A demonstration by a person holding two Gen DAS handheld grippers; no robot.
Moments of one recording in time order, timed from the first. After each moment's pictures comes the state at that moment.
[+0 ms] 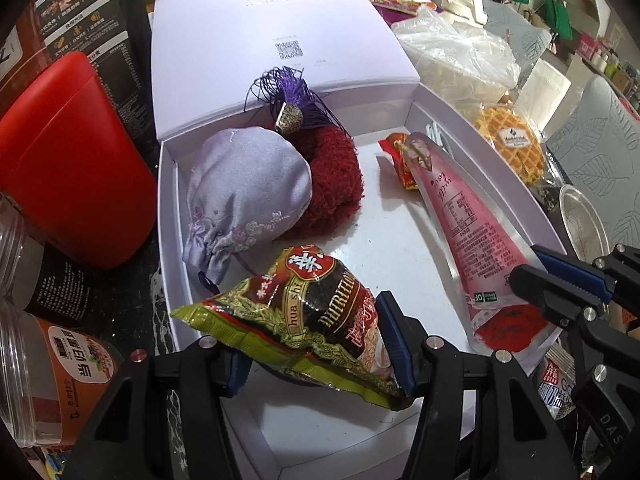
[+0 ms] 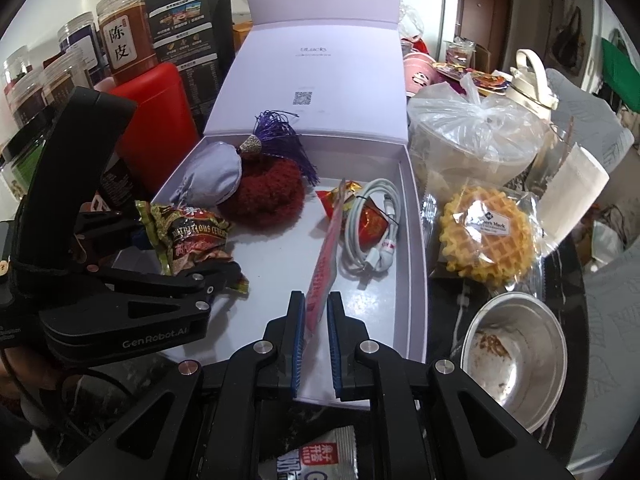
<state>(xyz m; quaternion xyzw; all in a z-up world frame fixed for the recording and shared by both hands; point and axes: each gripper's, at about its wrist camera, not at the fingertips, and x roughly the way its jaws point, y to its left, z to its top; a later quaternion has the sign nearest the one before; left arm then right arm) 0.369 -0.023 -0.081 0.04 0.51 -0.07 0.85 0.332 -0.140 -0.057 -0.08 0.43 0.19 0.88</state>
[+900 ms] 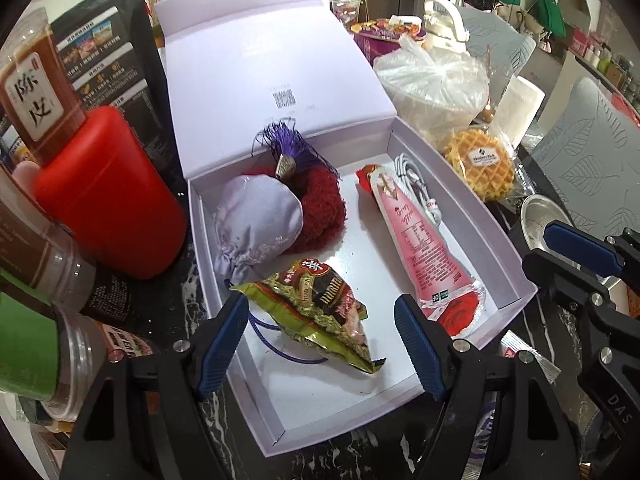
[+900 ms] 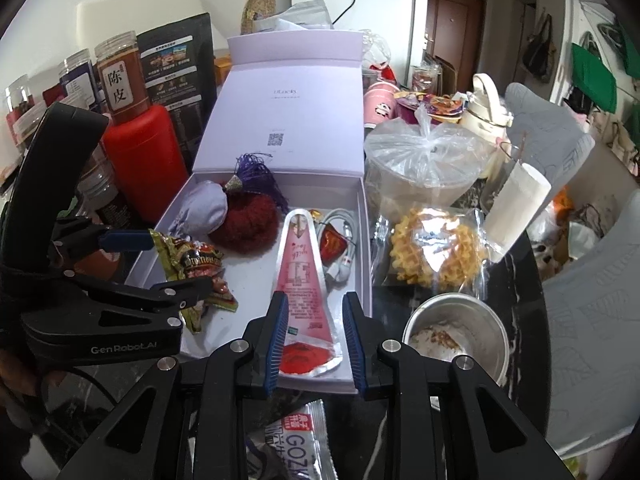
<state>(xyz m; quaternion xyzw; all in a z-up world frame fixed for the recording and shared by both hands) 0.336 -0.032 -0.019 0.06 0.48 -0.07 0.87 0.309 -0.163 -0.014 -0.06 0.40 0.16 0.90</state>
